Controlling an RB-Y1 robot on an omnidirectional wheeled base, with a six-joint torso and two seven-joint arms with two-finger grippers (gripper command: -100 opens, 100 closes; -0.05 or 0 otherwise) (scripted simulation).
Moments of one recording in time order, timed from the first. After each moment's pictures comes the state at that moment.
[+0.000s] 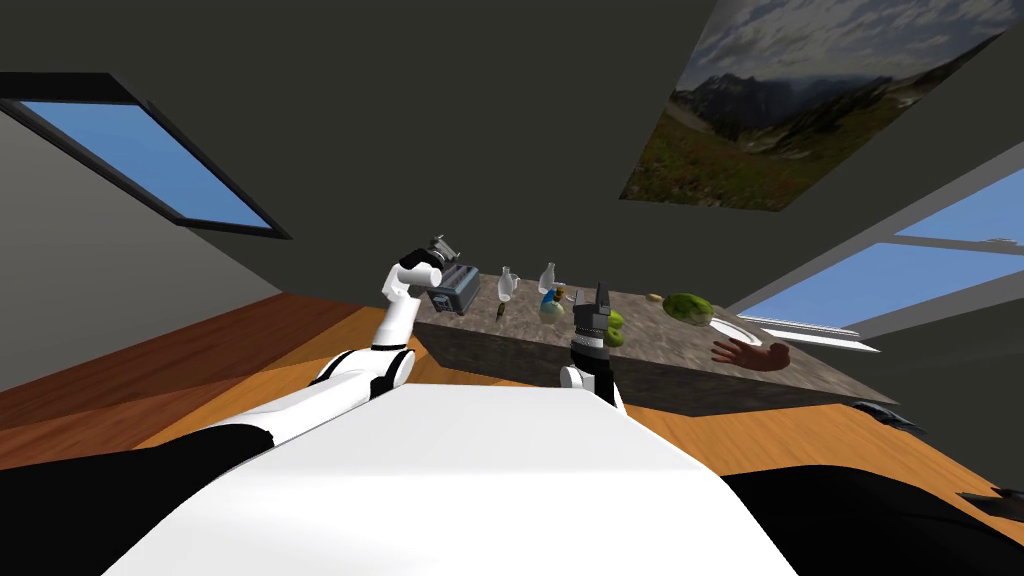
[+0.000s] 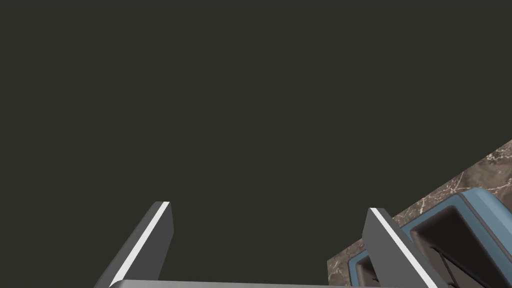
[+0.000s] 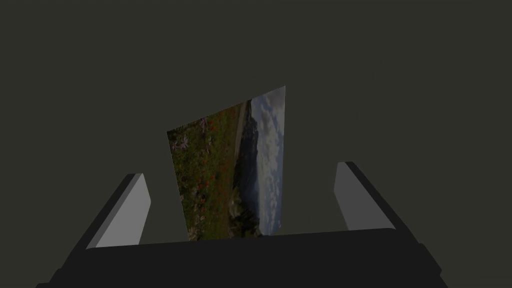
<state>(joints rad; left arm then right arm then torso) -0.57 0.36 0.16 -1.58 0.21 0.53 0.72 0.47 0.02 0.07 -2.21 -0.04 -0.53 0.06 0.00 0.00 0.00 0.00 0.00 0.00</state>
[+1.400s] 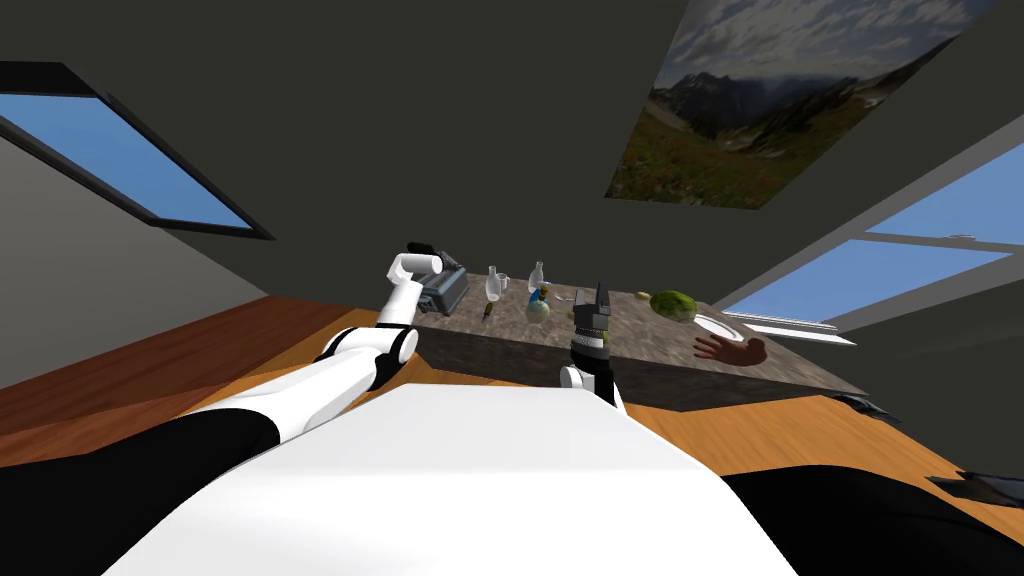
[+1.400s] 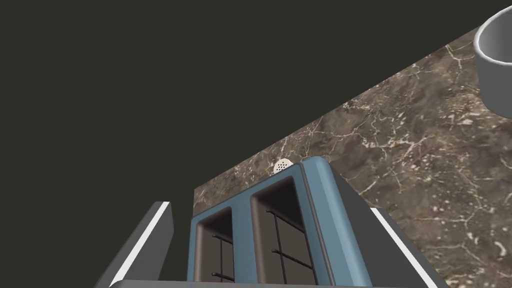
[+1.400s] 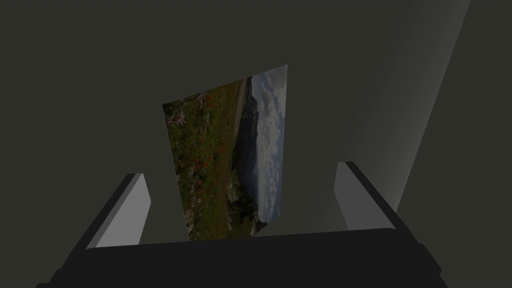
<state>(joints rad) -0.75 0.40 0.18 -1.29 0.26 0.89 0.88 0.47 0.02 0.07 -2.21 -0.04 -0.53 0.06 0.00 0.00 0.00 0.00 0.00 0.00</state>
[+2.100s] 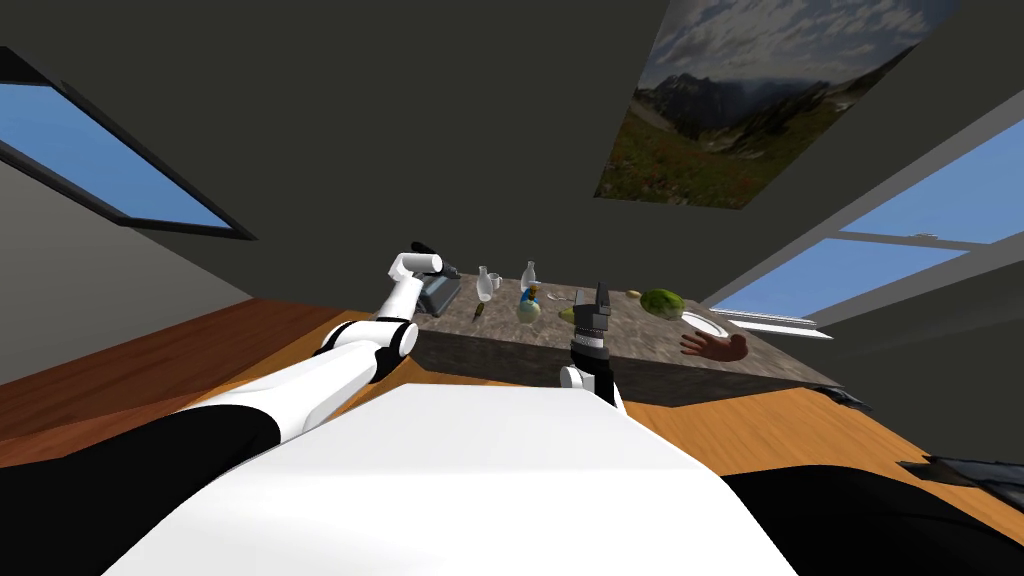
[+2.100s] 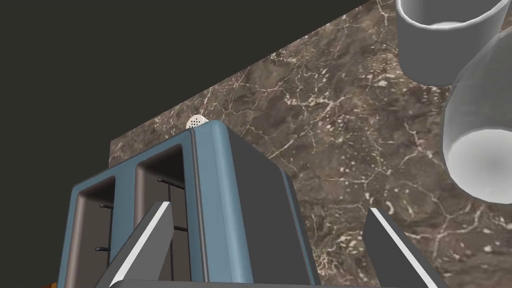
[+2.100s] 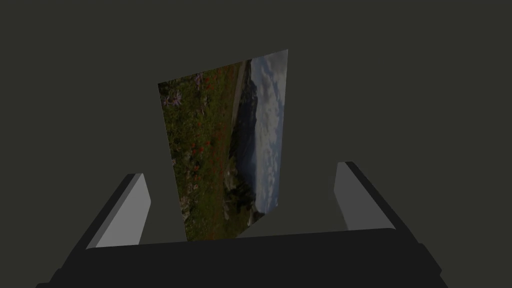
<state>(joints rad) -0.81 0.42 0.19 -1.17 0.28 1.08 0.95 0.47 0.02 0.07 -2.21 -0.04 -0.53 0.06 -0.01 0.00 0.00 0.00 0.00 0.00</state>
